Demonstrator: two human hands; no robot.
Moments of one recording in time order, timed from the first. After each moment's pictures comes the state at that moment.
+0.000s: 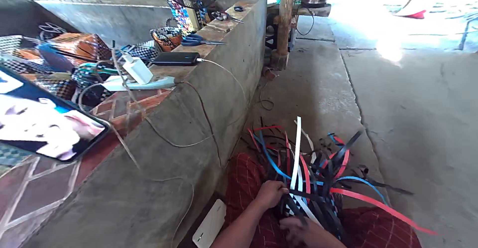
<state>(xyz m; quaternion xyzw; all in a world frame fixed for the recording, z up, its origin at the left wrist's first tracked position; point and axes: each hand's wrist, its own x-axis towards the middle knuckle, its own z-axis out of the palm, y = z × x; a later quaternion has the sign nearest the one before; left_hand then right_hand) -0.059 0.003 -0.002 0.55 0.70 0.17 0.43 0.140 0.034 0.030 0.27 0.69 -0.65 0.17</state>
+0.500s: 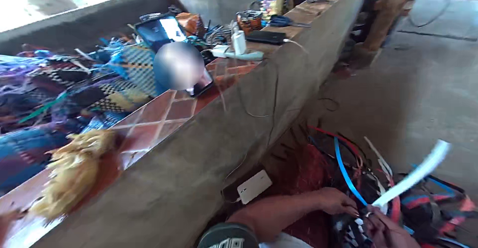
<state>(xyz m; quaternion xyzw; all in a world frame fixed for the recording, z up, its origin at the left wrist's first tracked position) -0.027 0.011 0.008 0.65 0.59 0.21 0.42 0.155 0.081 0.035 0.38 0.35 -0.84 -0.17</state>
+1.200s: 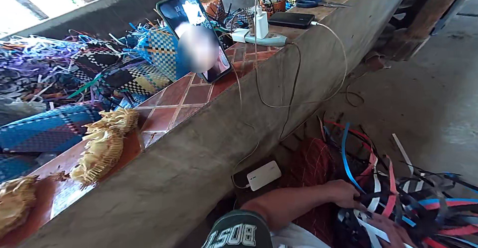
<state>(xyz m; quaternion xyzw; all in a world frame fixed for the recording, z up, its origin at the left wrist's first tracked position) -0.036 0.022 0.008 0.57 0.67 0.14 0.45 0.162 0.050 0.013 0.38 0.66 -0.61 -0.24</state>
